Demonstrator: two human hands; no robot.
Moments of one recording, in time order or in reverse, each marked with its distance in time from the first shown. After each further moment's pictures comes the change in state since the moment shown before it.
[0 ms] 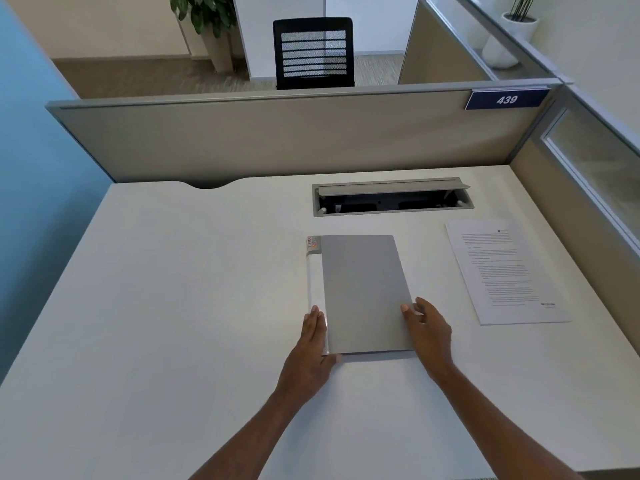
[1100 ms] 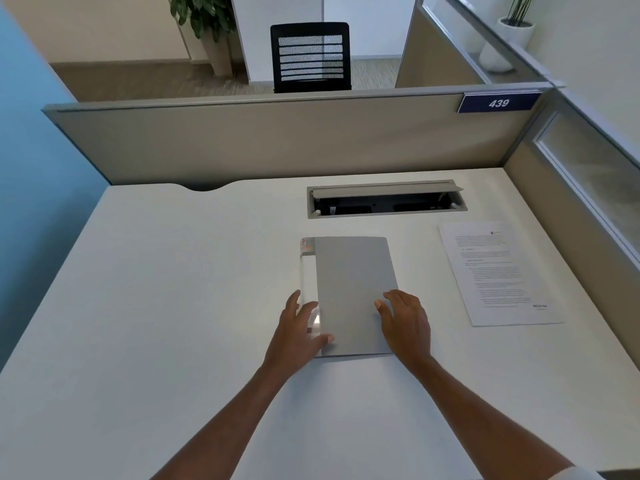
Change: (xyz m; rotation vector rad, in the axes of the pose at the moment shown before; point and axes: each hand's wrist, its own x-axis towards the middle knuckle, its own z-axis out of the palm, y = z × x) left_hand 0.029 0.023 -0.043 -0.055 0.085 -0.125; right_hand 0.012 -0.006 0.021 -0.485 0.028 -0.459
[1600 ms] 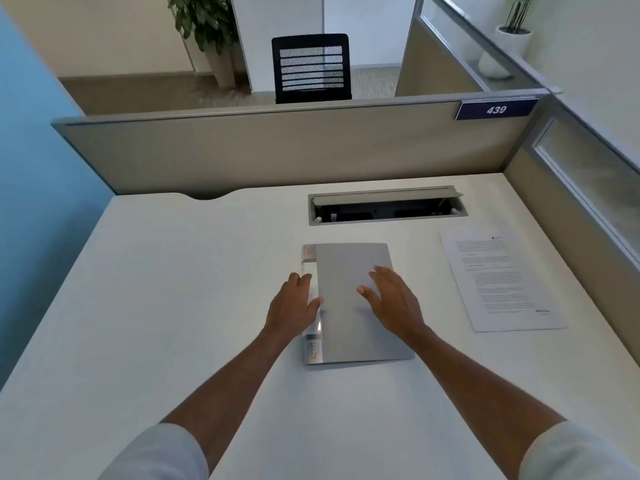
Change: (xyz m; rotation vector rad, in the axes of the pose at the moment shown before) left_hand 0.053 0.030 -0.040 0.369 0.039 0.090; right_hand 0.050 -0.029 -0.015 -0.061 -0.263 -0.157
